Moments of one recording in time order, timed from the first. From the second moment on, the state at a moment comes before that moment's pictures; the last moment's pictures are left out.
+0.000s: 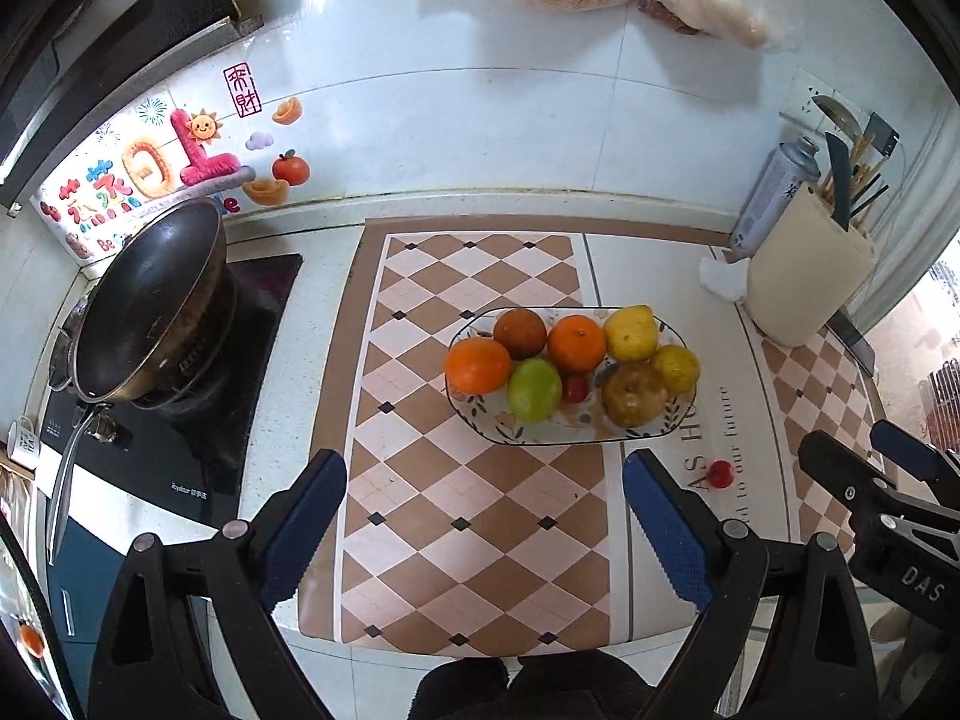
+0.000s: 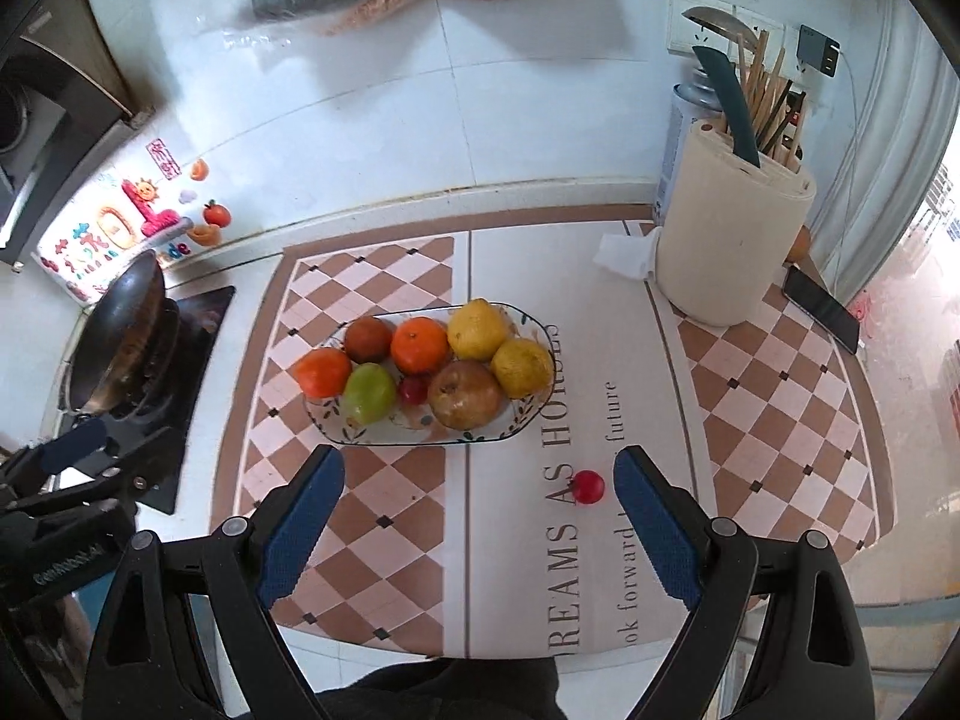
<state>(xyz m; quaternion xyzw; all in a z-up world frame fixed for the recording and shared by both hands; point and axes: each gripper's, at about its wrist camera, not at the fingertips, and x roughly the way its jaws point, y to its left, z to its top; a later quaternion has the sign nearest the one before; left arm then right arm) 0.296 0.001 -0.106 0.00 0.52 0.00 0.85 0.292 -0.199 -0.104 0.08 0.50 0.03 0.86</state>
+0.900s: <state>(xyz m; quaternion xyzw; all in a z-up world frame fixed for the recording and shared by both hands) 0.381 -0.036 -0.241 0.01 0.63 0.06 0.77 0.356 -0.310 -0.335 0.20 0.64 -0.01 0.74</state>
